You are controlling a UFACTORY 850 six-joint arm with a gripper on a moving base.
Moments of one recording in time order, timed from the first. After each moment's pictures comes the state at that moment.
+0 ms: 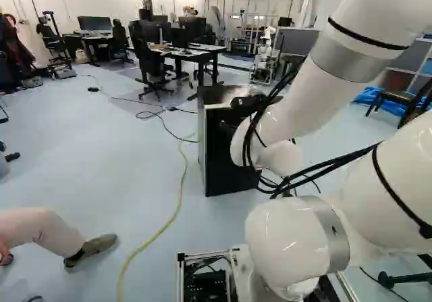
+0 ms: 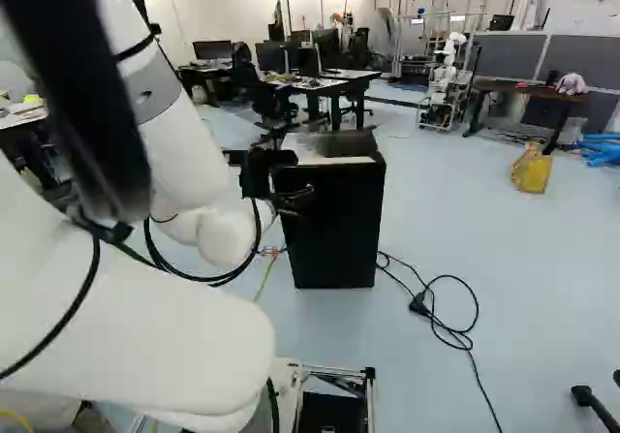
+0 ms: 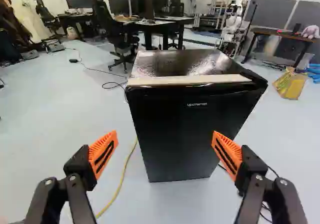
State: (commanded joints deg) arm 0.0 16.0 -5.0 0.0 50.0 0.0
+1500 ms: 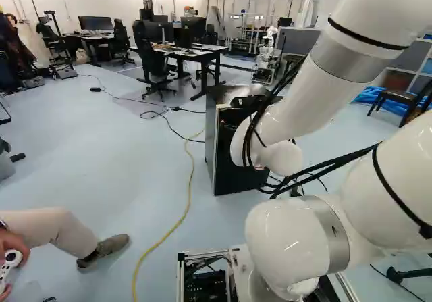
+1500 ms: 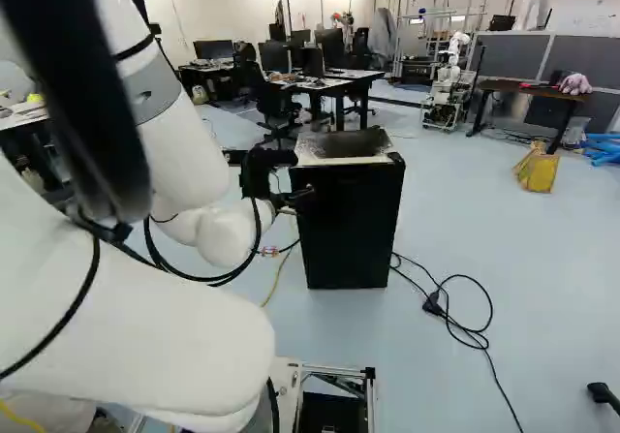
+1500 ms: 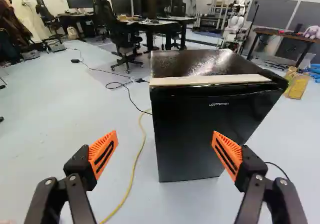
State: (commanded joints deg) arm 0.0 16.0 -5.0 0.0 50.0 0.0
